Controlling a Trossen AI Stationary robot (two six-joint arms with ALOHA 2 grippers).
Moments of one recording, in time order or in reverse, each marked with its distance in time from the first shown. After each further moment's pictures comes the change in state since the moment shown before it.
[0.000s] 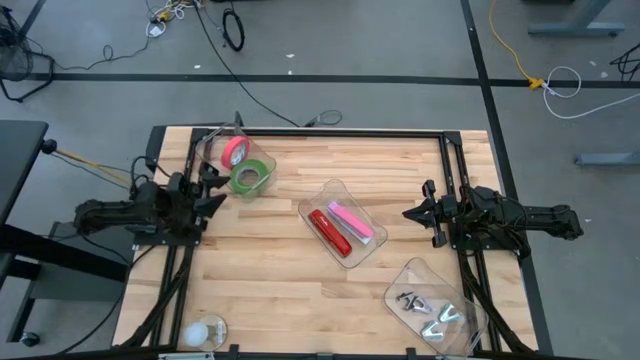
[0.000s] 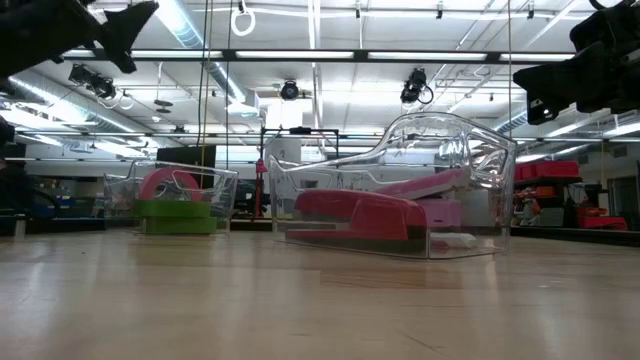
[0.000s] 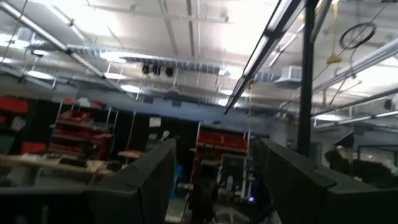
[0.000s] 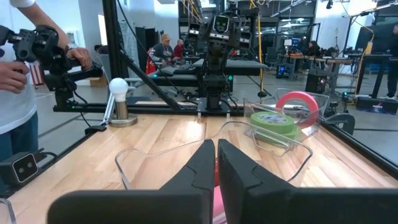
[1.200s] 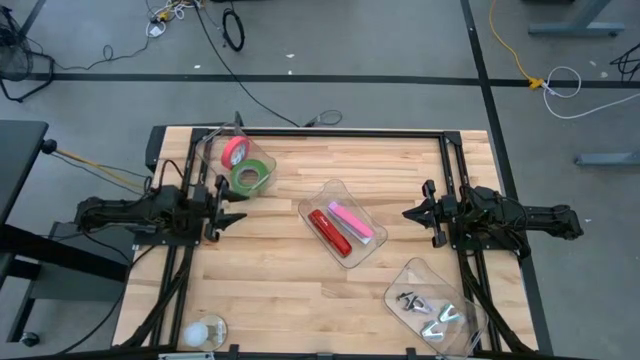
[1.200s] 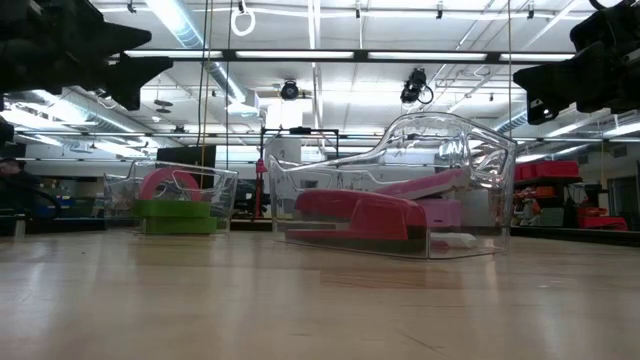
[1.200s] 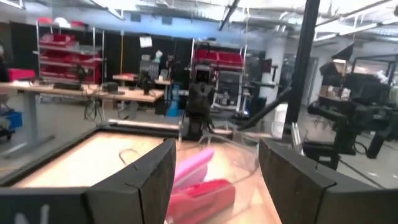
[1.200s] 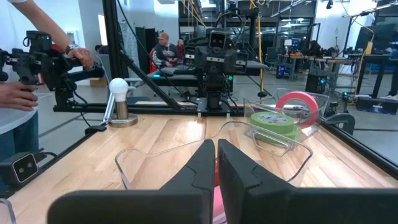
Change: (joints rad) left arm -0.038 -0.003 -0.001 -0.387 0.043 0.041; right arm 0.000 0.000 0.000 0.000 0.000 0.000
